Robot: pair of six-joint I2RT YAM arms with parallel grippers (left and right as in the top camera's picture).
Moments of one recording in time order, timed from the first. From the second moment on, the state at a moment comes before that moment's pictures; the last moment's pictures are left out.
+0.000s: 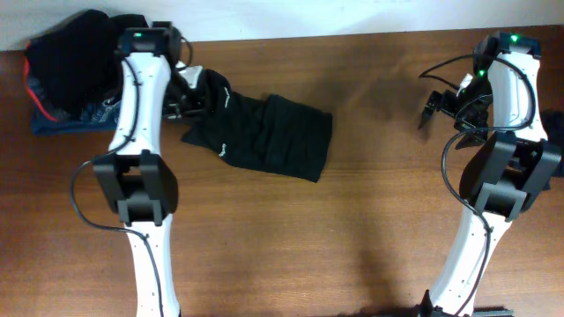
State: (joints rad) left arm -0.06 2.50 2.52 -1.64 0.24 -0.02; right arm -0.31 2.42 2.27 -1.63 -0.19 0.22
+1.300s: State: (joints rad) left arm -0.66 2.50 2.52 -1.51 -0.01 -0.01; right arm -0.28 2.42 2.27 -1.64 -0.19 0.22
